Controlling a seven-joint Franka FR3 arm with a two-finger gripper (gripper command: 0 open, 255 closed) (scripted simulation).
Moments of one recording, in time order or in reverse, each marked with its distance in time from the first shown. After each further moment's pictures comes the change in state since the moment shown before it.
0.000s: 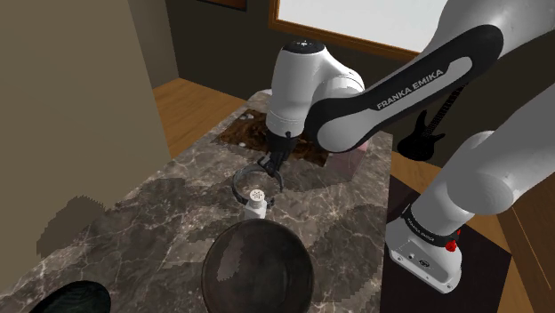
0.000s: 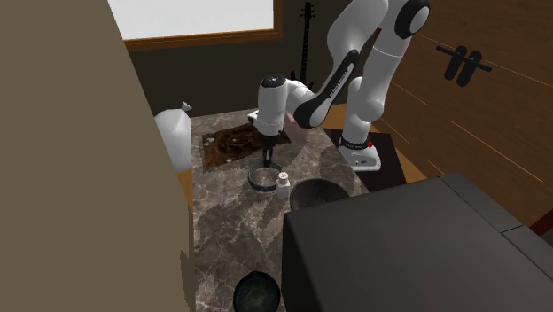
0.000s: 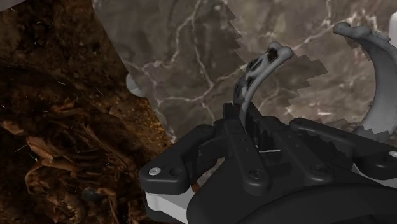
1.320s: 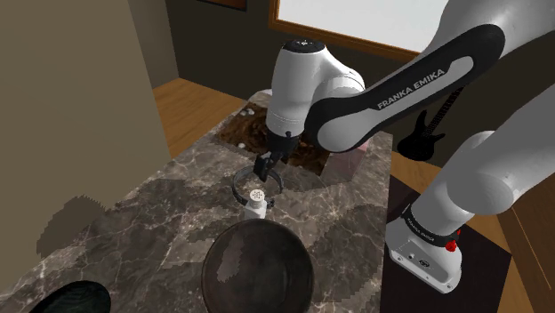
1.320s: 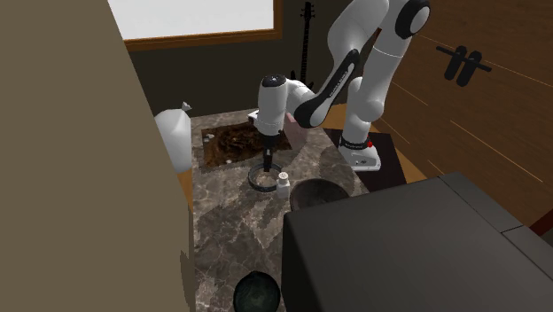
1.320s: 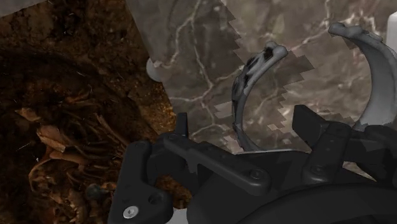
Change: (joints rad) arm 0.002 -0.003 0.000 0.000 0.002 -0.004 -0.001
